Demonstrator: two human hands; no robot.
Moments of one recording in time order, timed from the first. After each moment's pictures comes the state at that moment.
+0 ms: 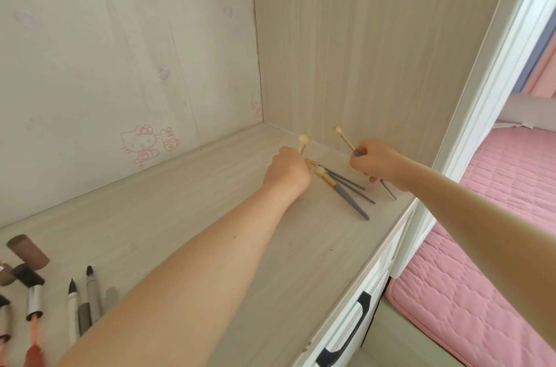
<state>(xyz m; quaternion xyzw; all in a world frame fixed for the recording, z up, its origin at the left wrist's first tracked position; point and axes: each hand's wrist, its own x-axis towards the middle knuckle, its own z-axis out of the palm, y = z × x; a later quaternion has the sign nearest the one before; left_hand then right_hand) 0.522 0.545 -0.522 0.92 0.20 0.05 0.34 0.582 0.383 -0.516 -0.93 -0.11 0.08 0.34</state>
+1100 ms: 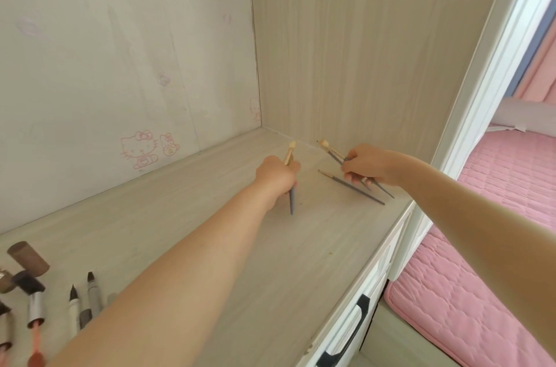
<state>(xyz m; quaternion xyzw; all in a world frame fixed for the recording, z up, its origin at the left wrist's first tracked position) 0.516 0.571 -0.522 0.84 0.19 0.02 0.51 0.585 0.393 -0.507 -0.91 -0.09 0.18 0.35</state>
